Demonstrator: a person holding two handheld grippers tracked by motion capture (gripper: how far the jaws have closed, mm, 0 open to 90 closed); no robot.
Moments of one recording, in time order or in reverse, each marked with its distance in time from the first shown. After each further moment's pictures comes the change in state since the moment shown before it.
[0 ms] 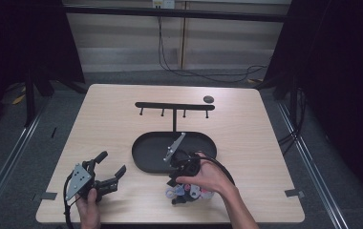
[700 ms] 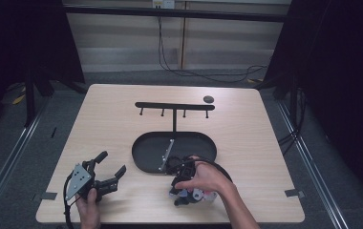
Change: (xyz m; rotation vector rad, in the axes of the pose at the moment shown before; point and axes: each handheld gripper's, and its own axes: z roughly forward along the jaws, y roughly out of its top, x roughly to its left) left arm 0.001 0.000 0.000 0.005 0.002 0.008; right arm 0.002 0.003 0.022 0.205 0.041 -0.046
